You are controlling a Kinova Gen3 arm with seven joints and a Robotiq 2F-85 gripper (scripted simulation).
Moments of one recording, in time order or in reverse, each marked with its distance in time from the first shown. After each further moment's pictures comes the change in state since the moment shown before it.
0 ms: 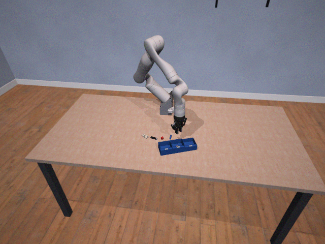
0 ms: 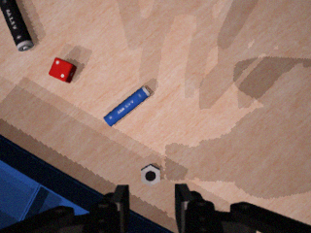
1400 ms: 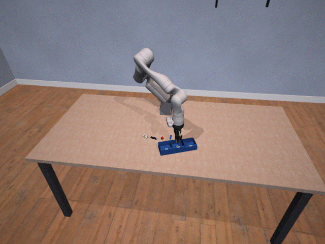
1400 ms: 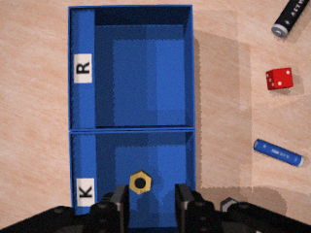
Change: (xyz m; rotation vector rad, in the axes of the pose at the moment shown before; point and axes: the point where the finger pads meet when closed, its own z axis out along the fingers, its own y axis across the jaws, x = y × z) arm -0.043 -0.059 0.012 -0.009 0.011 -1.041
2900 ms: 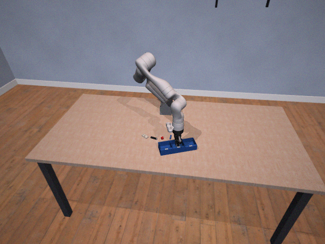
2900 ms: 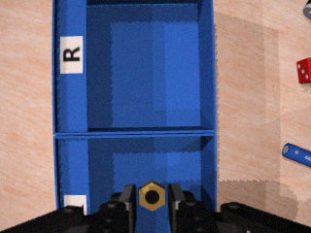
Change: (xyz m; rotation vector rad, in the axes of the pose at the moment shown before) arm -0.001 -0.004 0.041 0.013 -0.004 0.002
